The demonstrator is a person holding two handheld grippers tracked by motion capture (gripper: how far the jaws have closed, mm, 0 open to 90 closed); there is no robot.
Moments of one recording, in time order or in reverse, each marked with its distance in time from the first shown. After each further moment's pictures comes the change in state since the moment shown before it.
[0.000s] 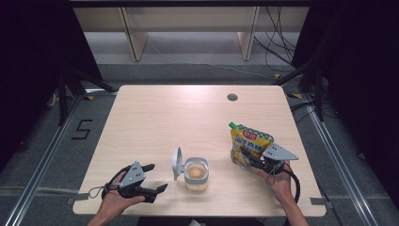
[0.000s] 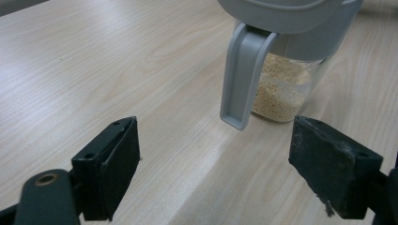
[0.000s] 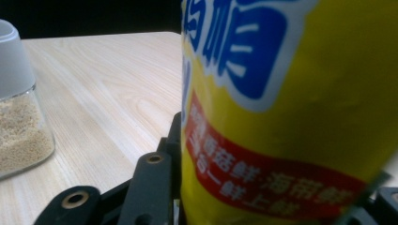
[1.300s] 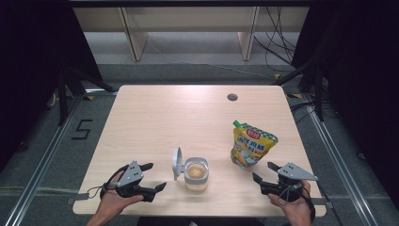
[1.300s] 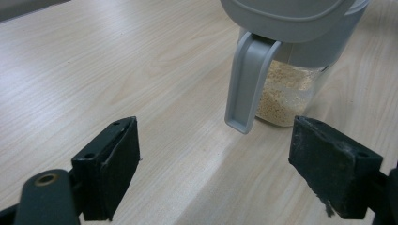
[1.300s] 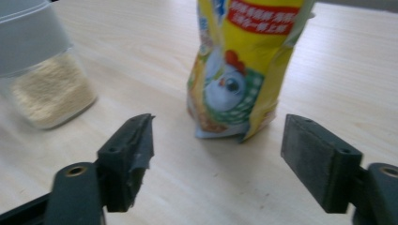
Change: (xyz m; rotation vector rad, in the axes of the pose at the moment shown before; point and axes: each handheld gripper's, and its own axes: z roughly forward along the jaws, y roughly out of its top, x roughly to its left) left arm 0.003 0.002 -0.004 -0.005 0.015 0.000; right arm 0.044 0.003 -0.076 0.230 -0.128 0.232
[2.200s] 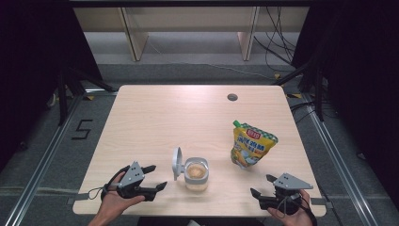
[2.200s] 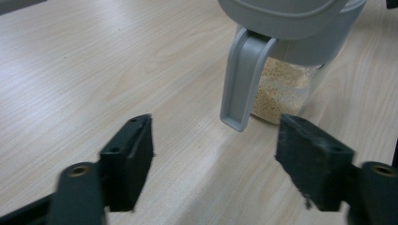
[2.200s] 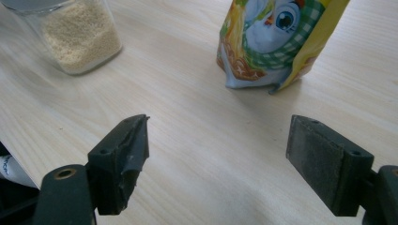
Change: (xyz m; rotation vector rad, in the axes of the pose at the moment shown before) left arm -0.004 0.001 0.000 -0.009 -0.011 -0.021; right arm 0.018 -0.016 -0.012 0.140 0.025 -0.040
